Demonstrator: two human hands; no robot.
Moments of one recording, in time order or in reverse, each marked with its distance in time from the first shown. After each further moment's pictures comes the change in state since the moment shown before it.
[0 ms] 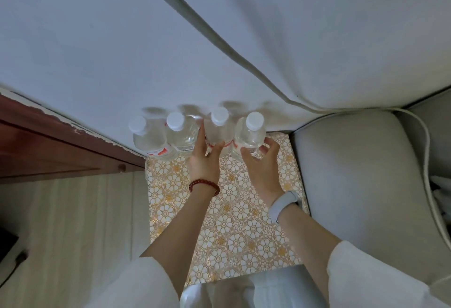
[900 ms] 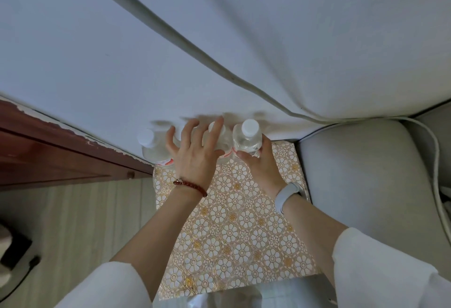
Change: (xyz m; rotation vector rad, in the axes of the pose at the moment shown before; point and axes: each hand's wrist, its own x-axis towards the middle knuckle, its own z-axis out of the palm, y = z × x) left_hand 0.025 0.023 -0.036 0.997 0.220 0.834; right_hand 0.027 -0.009 0.004 -0.070 -0.223 -0.045
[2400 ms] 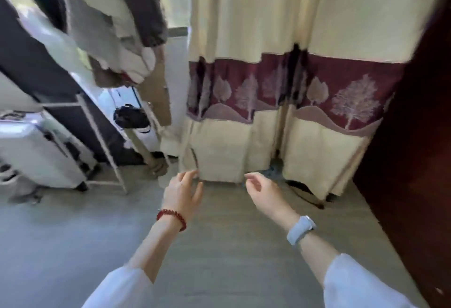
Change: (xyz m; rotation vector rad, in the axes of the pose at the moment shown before) left_hand -0.768 -0.061 -0.655 0.265 0.492 -1.589; right_hand -0.806 -0.071 0.394 -0.708 -1.468 -0.817
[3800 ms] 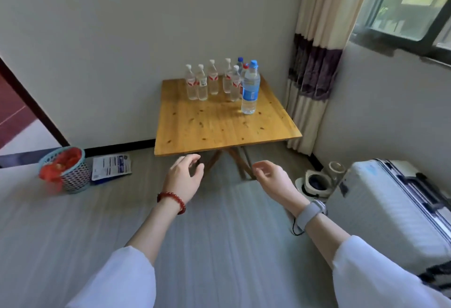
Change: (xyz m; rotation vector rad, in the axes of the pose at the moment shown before) left_hand -0.008 -1.049 -0.733 0.145 0.883 -1.127; right_hand 0.157 -0.810 1.199 -0.209 -1.137 -0.804
